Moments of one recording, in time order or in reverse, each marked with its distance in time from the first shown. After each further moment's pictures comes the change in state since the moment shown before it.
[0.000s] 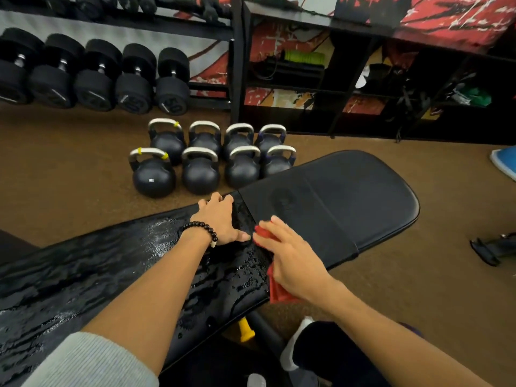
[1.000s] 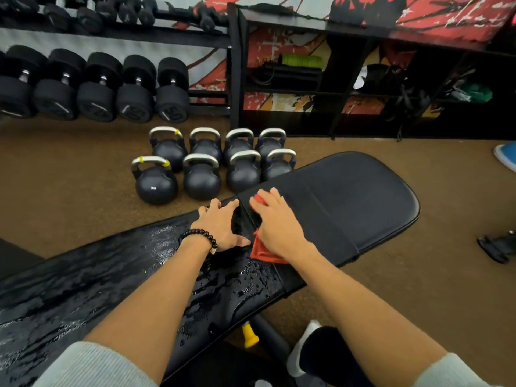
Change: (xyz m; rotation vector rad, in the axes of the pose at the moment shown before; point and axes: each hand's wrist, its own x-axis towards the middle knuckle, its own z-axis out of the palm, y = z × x) left_hand 0.000 0.000 0.001 -0.016 -0.010 0.006; right_hand 0.079 0.010 0.002 -0.055 0.045 0.185
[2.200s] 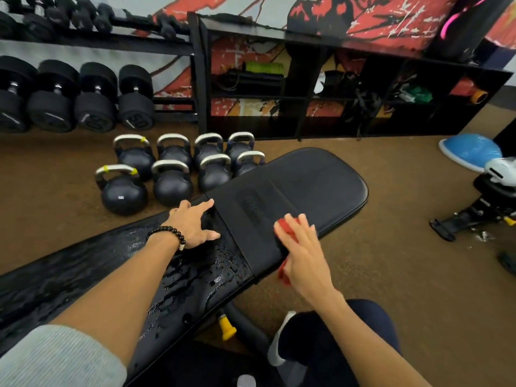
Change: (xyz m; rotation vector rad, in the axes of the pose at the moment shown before) left_hand -0.001 -0.002 0.002 0.009 -0.034 0.041; right_hand -0.141 0.051 -0.008 -0.033 0.257 0.144
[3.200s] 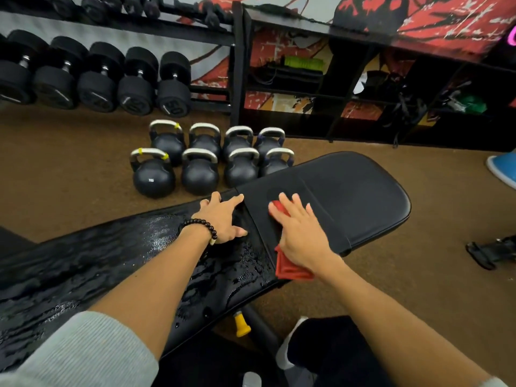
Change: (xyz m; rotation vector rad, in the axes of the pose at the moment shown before) left_hand 0.000 0.002 0.005 -0.016 0.028 -0.007; right_hand 0.086 -0.032 0.010 -0.131 -0.291 -0.143
